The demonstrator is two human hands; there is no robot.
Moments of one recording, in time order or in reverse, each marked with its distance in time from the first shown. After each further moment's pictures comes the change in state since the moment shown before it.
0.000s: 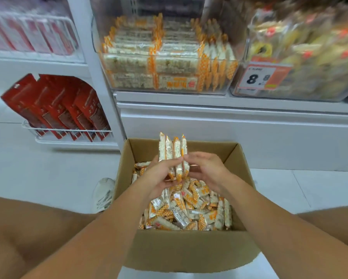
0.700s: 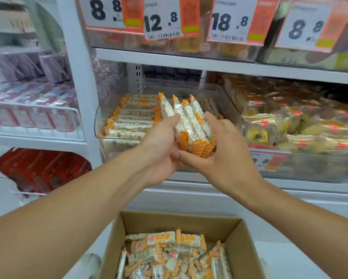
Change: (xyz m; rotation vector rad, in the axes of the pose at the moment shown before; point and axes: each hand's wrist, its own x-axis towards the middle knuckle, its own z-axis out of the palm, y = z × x) left_hand -0.067 0.230 0.087 -0.071 -0.327 0.314; right_hand -0.029 -0.221 0.009 -0.954 0.402 -0.894
